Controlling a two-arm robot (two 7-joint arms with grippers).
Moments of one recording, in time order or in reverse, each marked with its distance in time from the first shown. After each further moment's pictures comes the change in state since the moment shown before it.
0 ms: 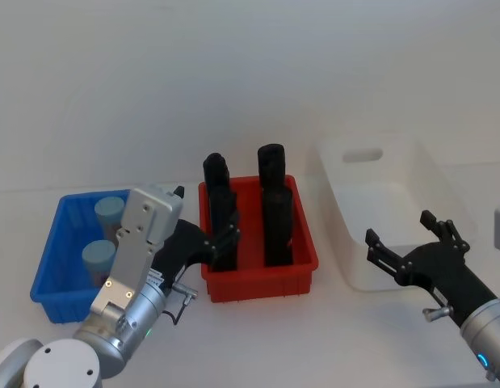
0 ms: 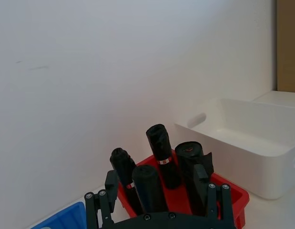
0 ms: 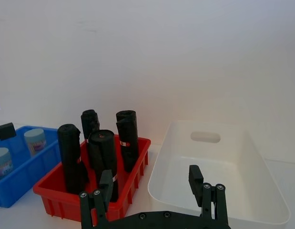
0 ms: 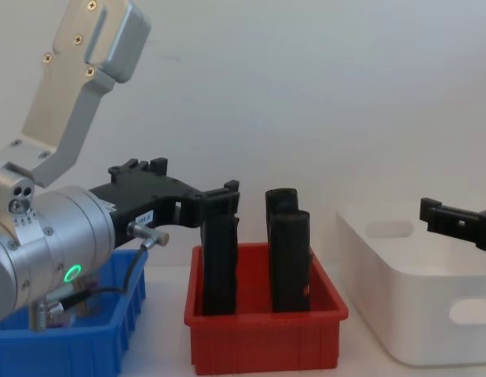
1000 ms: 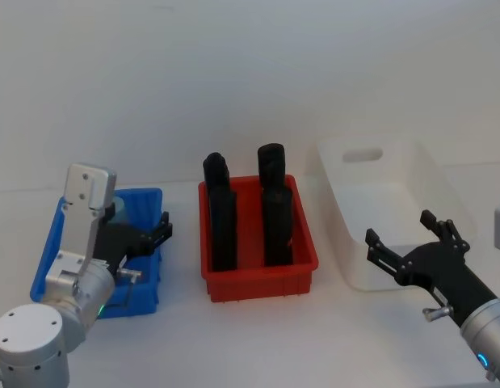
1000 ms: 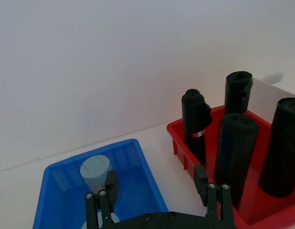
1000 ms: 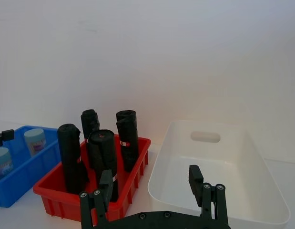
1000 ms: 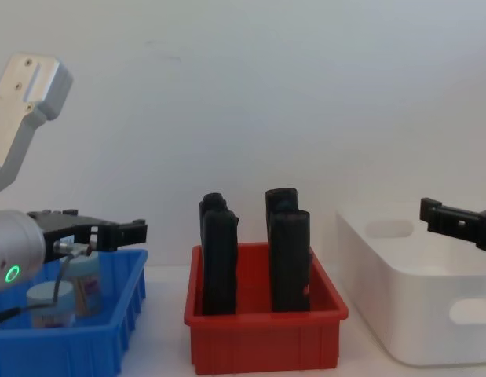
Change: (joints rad) left arm -0.080 -0.009 -0.098 0.157 -0.144 0.185 0.082; right arm 0.000 0.000 0.000 0.000 0.000 0.000 0.000
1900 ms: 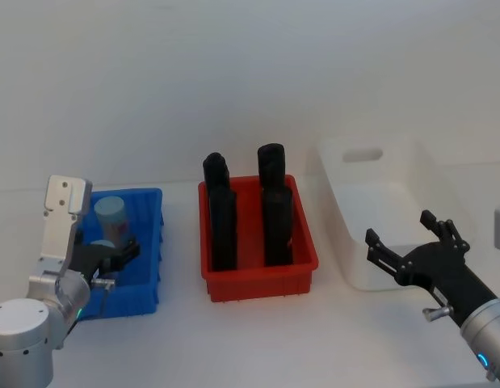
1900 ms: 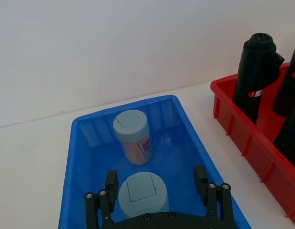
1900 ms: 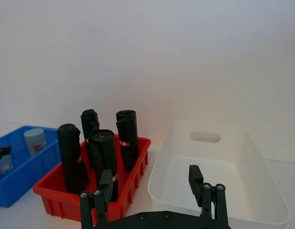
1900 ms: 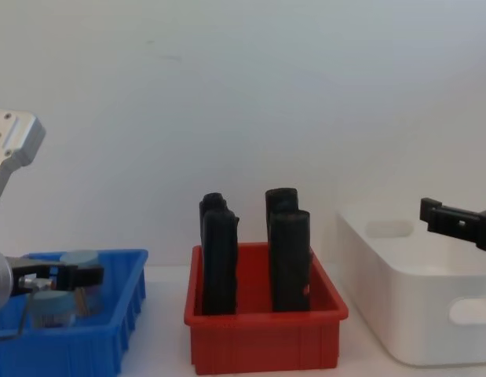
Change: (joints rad) left arm -0.057 -0.016 -0.043 0.156 -0.015 0.095 0.027; right arm 0.000 0.000 0.000 0.000 0.000 0.000 0.000
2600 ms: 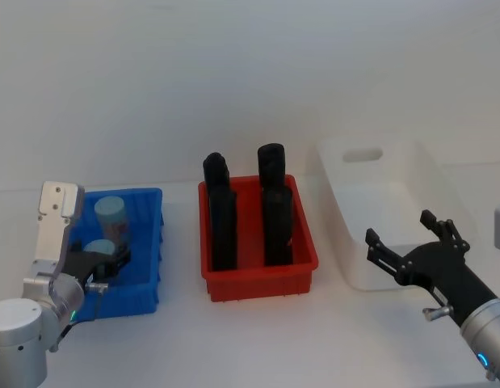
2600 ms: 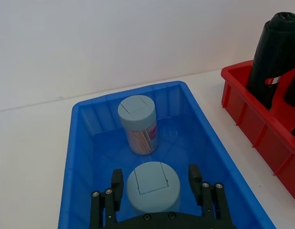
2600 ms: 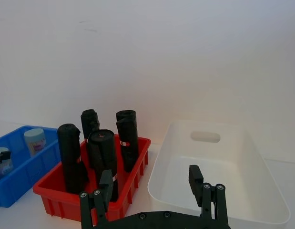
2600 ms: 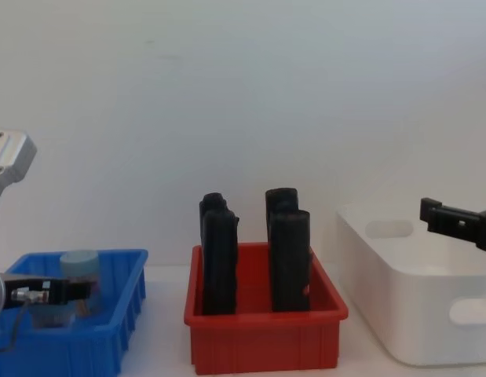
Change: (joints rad) left arm -0.027 -0.009 -0.018 0.077 -0.007 0.004 -0.037; right arm 0.000 0.000 0.000 0.000 0.000 0.000 0.000
